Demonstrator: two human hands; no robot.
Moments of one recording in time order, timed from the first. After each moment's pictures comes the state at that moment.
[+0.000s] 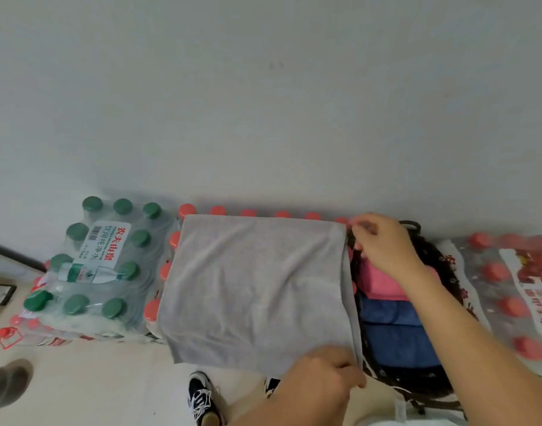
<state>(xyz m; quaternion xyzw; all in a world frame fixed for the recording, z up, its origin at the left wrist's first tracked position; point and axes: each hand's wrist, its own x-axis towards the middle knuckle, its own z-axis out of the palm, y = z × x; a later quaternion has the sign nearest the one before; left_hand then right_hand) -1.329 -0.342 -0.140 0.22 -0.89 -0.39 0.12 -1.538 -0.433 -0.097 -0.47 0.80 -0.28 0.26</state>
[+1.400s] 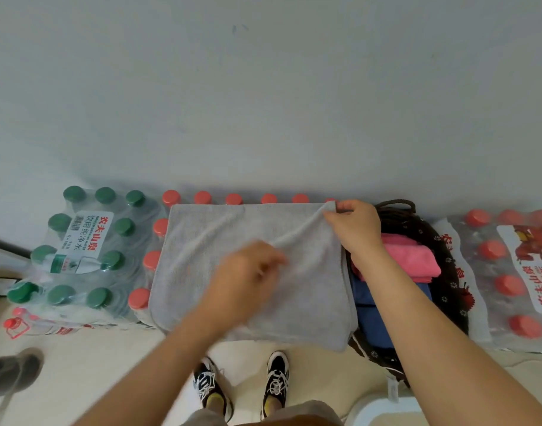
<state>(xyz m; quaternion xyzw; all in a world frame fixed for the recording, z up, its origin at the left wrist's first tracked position) -1.296 -0.441 -0.112 0.38 -0.83 -0.34 0.23 -1.520 -0.450 -0.135 -0.30 0.81 -0.40 0.30</state>
